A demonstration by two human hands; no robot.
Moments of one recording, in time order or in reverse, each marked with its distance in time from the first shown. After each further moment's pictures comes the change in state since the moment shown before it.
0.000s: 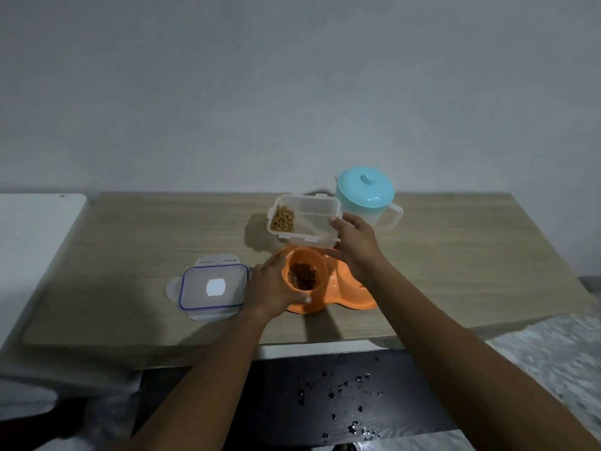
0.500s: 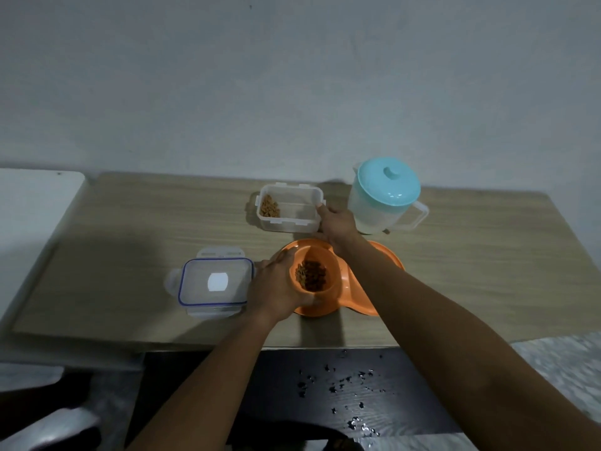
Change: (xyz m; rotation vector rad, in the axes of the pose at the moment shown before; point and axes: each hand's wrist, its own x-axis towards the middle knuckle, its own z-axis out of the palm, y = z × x) left_hand 0.010 -0.006 0.003 0.042 0.002 -0.027; right_hand 0.095 0.032 0.055 -0.197 -0.013 0.053
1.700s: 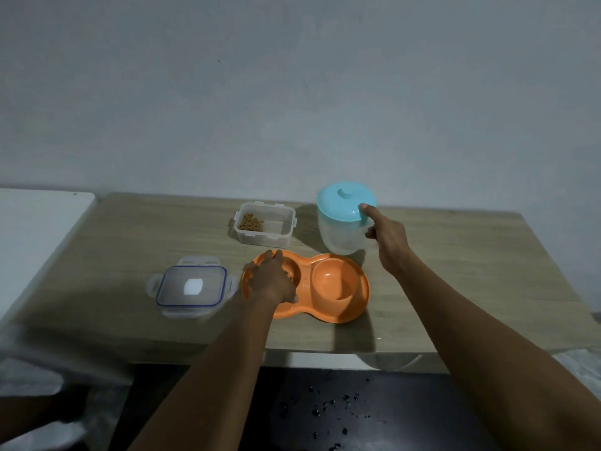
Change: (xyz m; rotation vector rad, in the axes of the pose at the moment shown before) left_hand 0.012 0.089 0.018 0.235 -0.089 -0.314; right_hand -0.050 -0.046 -0.171 0.033 0.116 -0.174
